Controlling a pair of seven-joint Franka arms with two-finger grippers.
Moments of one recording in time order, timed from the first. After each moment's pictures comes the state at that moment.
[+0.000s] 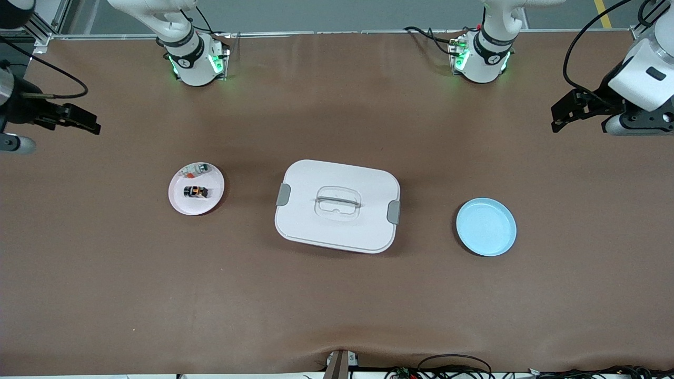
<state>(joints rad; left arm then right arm) -0.06 -0.04 -0.08 -1.57 0.02 1.54 -0.11 -0.01 0.01 0.01 -1.51 -0.01 1.37 0.11</state>
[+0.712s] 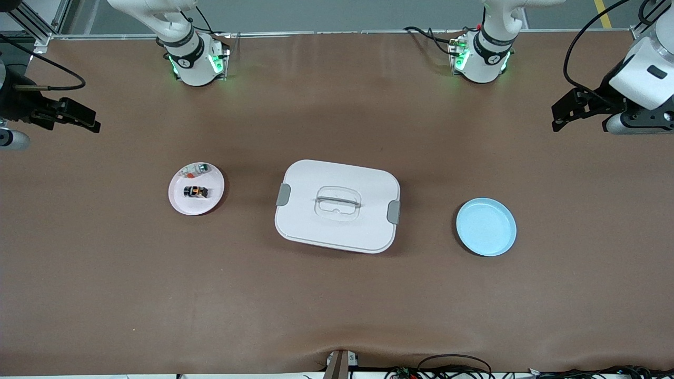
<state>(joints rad) -0.06 -0.05 -0.08 -1.57 0.02 1.53 -0.11 0.00 0.03 0.02 -1.46 0.02 1.36 0.12</state>
